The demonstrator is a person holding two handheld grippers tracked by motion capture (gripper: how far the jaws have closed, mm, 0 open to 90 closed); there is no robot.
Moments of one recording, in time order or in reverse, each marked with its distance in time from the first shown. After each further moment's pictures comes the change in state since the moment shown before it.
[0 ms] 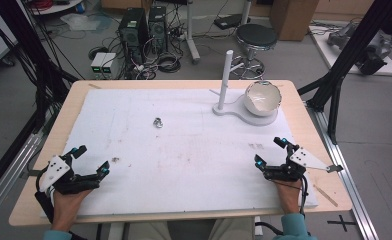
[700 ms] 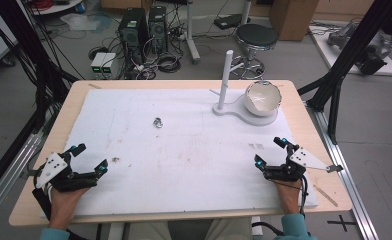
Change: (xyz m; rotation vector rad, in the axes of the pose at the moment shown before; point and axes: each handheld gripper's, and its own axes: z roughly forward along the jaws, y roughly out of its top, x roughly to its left) left arm 0.009 0.012 0.001 0.013 -0.026 -0.016; right arm 0.001 0.000 0.000 0.004 0.000 0.003
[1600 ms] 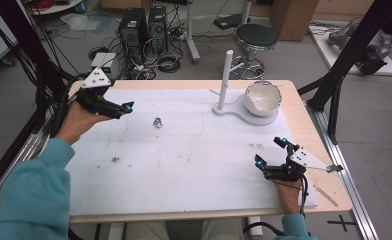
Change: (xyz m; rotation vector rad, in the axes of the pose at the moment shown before) left arm 0.016 0.159 0.158 0.388 -0.158 0.294; right arm -0.001 0.000 0.000 -0.004 0.003 -0.003
